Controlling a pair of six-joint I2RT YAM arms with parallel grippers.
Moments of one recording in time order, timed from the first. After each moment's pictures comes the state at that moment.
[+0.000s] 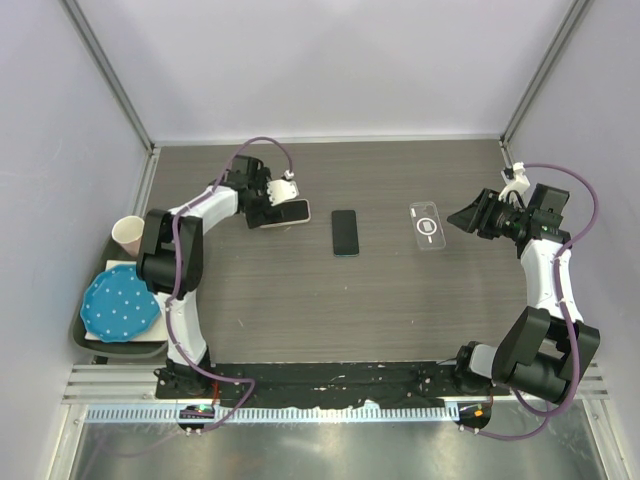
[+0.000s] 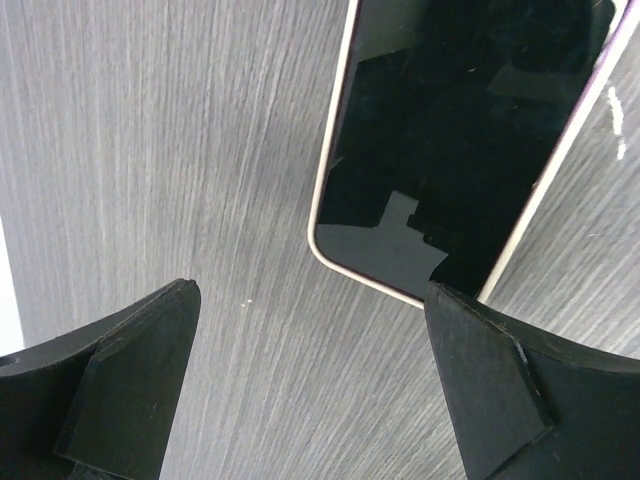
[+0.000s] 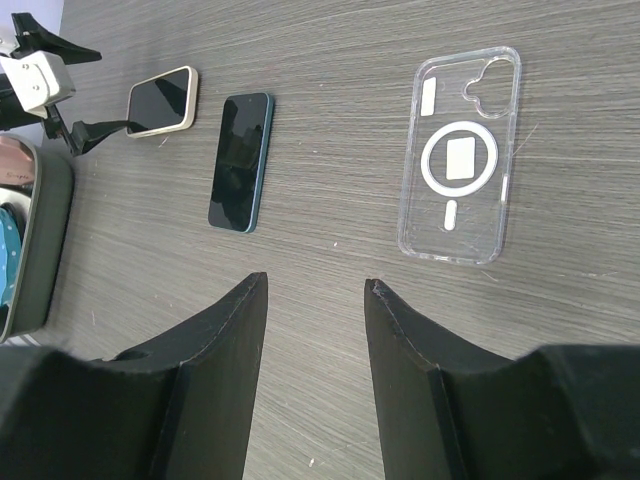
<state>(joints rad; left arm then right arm) -0.25 1.98 1.37 -0.32 0.12 1.06 -0.40 1.25 0.92 -0.40 -0.84 0.07</state>
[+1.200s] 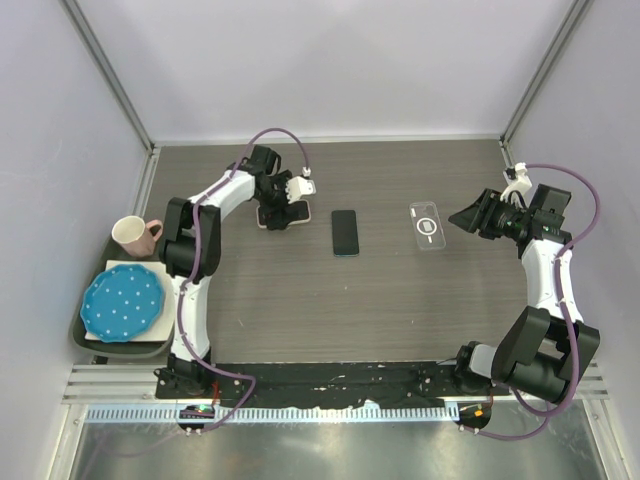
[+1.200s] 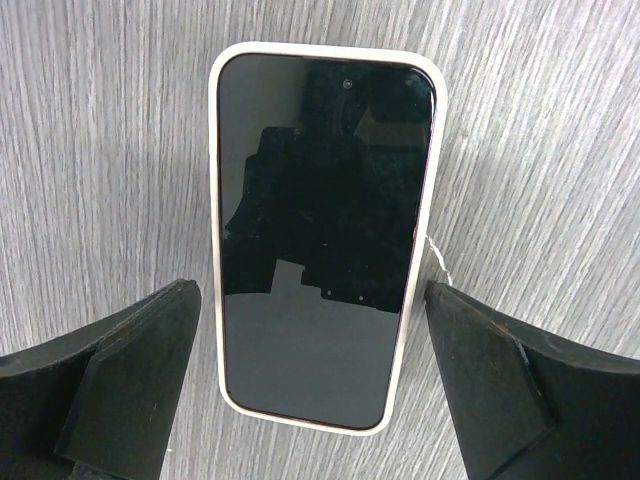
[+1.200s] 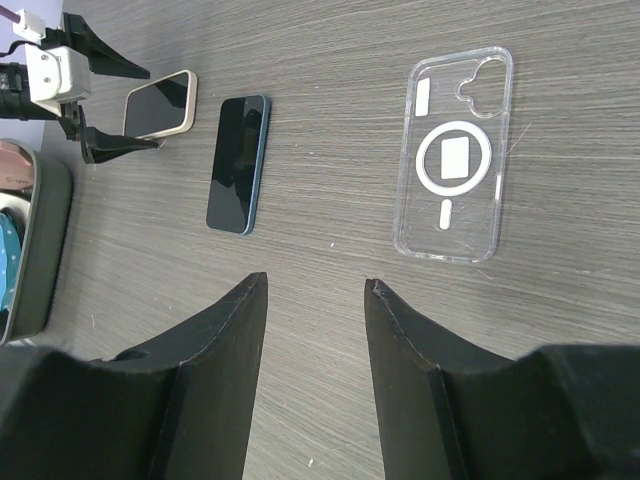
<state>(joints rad) -0.30 2.18 1.69 -0.66 0.36 1.02 -0.41 1.25 0.92 -0.40 -0.84 0.07</state>
